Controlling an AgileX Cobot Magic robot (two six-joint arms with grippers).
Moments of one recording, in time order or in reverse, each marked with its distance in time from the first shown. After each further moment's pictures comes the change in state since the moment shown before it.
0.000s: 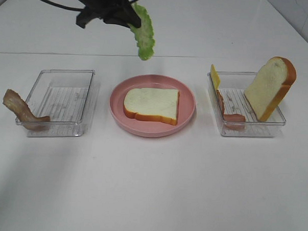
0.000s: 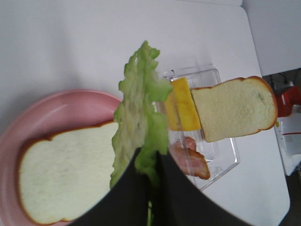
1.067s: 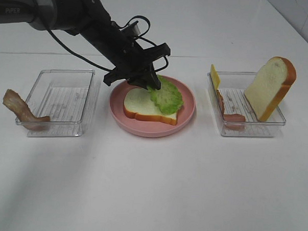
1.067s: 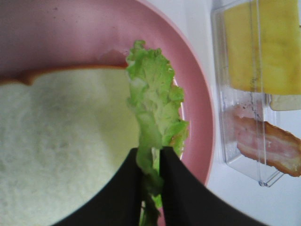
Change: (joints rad) left arm -0.099 0.220 0.001 0.056 -0.023 -0.092; right arm 0.000 0.000 0.000 0.000 0.000 0.000
